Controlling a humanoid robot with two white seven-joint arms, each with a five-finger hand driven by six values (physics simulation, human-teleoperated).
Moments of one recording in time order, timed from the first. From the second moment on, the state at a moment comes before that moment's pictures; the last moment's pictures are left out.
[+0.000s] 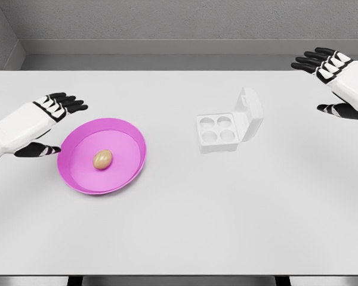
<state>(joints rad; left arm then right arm) -0.06 0.70 0.02 -1.70 -0.50 -0.61 -0.32 -0.31 -0.99 0.33 -1.57 0.45 -0.61 -0.12</state>
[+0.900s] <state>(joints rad) -0.32 0.70 -0.26 -1.80 -0.30 -0.46 -0.61 -0.35 -0.90 0.33 -1.50 0.47 -0.61 -0.03</state>
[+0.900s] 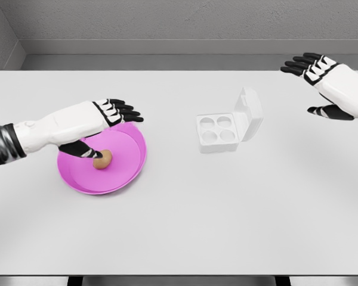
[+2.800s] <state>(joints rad) -0.39 0.79 -0.57 -1.75 -0.34 -0.04 -0.61 -0.46 -0.80 0.46 -1.22 0.49 -0.61 0.24</state>
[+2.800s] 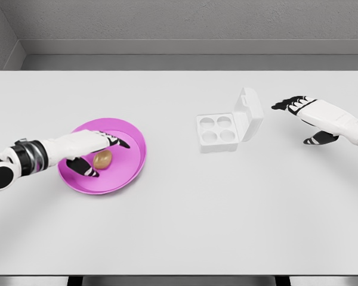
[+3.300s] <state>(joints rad) -0.40 0.79 -0.58 -1.72 -0.36 -0.04 -0.61 -0.46 -0.80 0.46 -1.22 0.49 -0.61 0.24</state>
